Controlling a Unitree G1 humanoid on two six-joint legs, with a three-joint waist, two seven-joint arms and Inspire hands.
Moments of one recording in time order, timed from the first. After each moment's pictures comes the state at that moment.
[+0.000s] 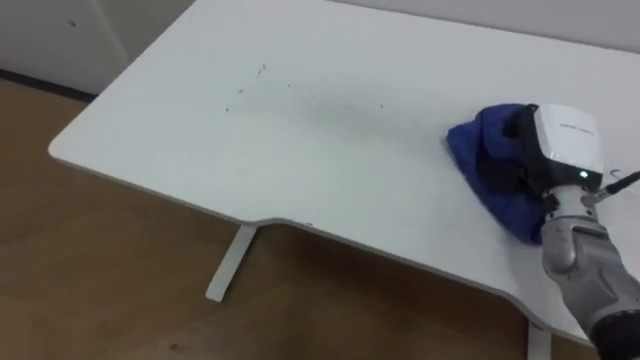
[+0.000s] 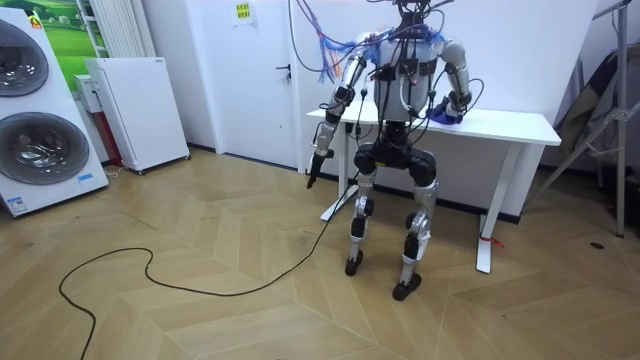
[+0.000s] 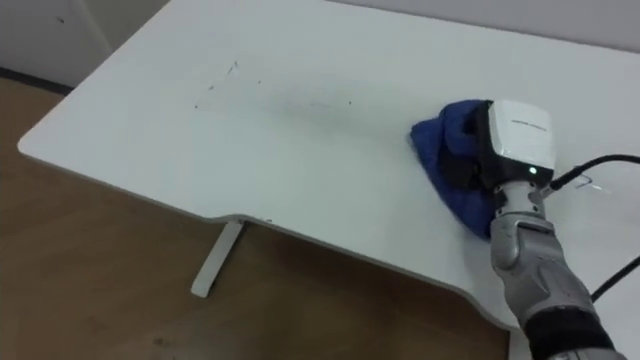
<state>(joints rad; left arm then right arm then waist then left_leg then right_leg) 0.46 0.34 0.05 0.80 0.05 -0.01 -0.06 -0.29 -0.51 0.13 0.69 -0.74 -0.14 -0.51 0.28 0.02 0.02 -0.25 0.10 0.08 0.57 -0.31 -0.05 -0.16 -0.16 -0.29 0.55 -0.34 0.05</state>
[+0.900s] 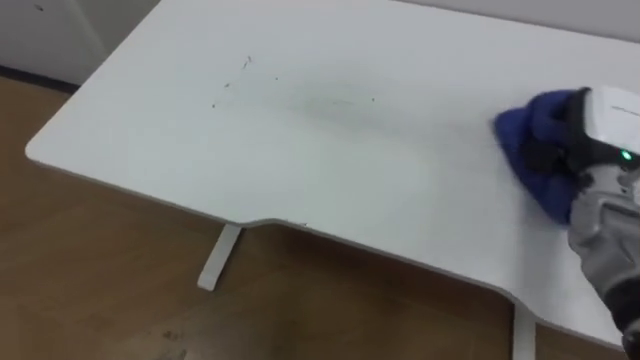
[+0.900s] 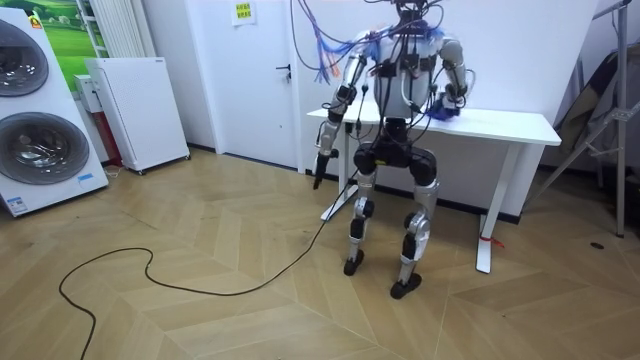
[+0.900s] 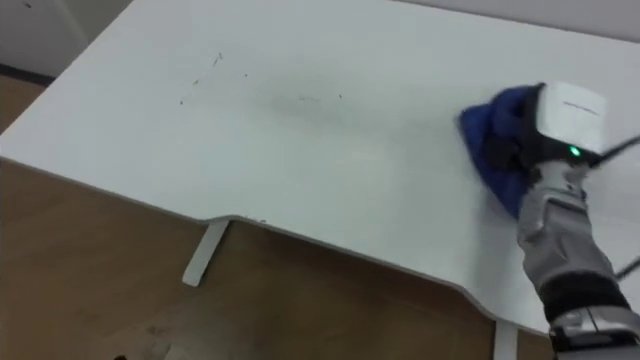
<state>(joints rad) 0.36 0.31 0.01 0.83 0.09 0.01 -0.11 -0.58 -0.55 0.26 0.85 -0.85 -0.03 -0.48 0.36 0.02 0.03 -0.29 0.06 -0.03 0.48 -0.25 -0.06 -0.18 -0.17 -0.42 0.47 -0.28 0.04</state>
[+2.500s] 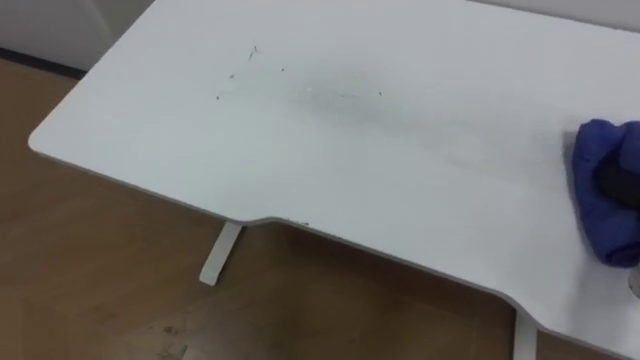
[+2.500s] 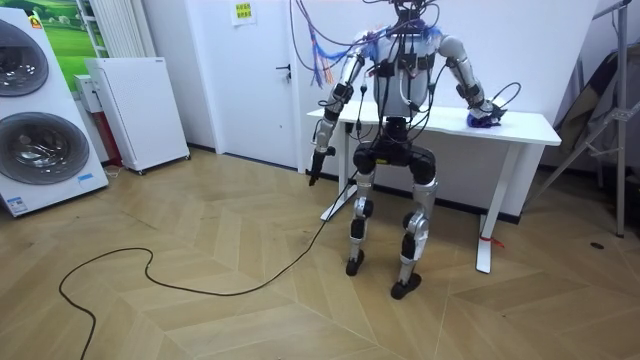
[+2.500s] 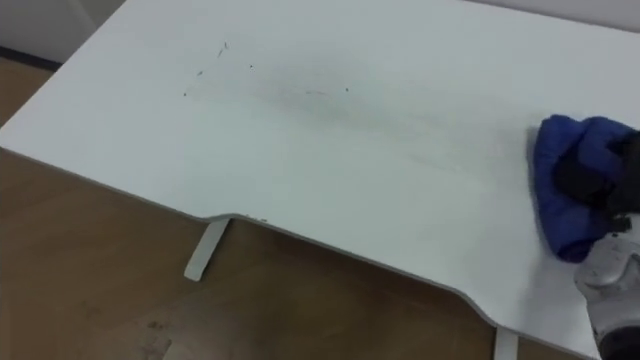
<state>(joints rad) 0.44 0.36 0.08 0.76 0.07 0.00 -0.12 -0.22 -0.66 -0.07 1.04 -0.30 -0.19 -0.58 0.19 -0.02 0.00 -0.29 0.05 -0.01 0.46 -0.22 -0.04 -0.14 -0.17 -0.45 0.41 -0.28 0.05</state>
